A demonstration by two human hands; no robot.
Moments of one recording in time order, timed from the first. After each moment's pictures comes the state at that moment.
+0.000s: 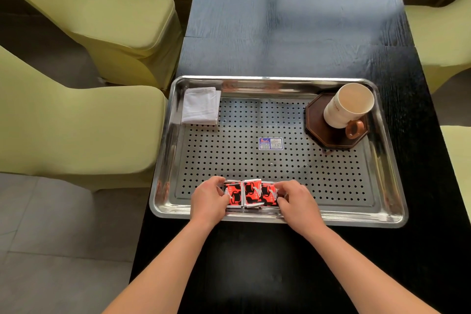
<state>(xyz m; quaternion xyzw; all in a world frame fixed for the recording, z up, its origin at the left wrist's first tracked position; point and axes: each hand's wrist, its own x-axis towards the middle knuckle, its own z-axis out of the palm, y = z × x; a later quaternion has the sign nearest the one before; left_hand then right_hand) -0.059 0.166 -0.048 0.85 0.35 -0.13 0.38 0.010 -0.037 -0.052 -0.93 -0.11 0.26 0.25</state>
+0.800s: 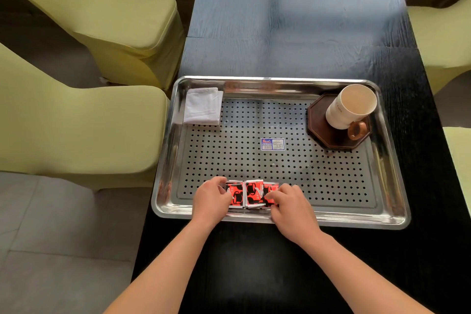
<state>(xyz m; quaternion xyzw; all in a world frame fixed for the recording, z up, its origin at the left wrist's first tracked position) -0.057 0.169 -0.048 0.84 0.35 -0.15 0.39 -0.006 -0.027 -0.048 -0.94 -0.20 0.22 0.16</state>
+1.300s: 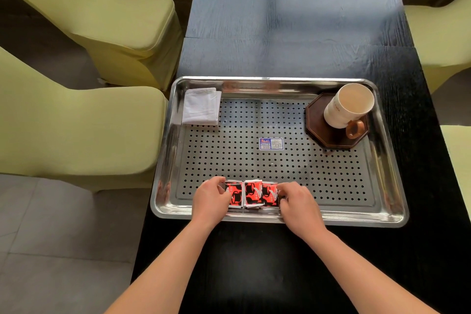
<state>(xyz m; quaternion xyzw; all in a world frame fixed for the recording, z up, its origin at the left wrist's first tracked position) -0.058 0.167 -0.048 0.84 0.35 -0.14 0.39 0.003 -0.034 -0.044 -0.94 -0.11 0.24 0.20</state>
